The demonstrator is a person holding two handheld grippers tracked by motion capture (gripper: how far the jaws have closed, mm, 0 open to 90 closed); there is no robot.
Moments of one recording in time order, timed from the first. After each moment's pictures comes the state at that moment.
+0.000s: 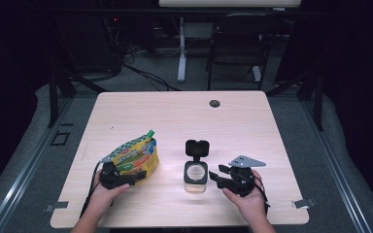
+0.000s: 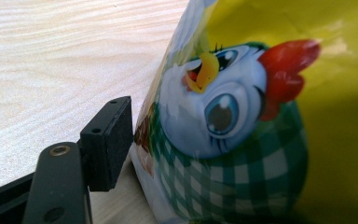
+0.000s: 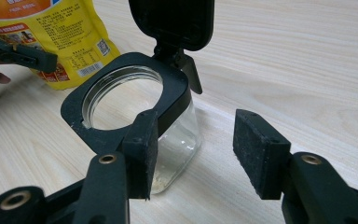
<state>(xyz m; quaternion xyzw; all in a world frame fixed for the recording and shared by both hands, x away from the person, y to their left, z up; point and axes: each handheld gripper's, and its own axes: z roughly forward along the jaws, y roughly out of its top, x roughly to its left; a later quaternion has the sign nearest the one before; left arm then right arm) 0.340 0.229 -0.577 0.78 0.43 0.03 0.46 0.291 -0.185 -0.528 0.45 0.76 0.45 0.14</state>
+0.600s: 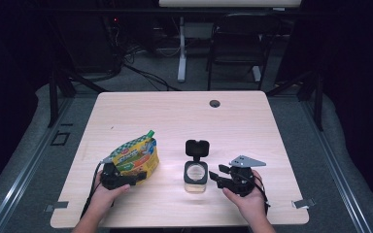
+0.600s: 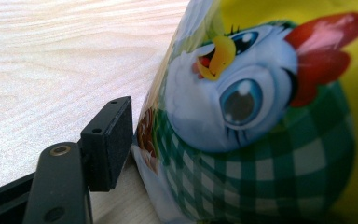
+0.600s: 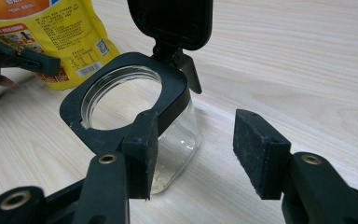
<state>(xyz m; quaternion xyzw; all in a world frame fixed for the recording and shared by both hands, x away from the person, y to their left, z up) 0.340 0.229 -0.582 0.77 0.44 0.03 0.46 0.291 -0.186 -0.529 0.45 0.76 0.45 0.13</state>
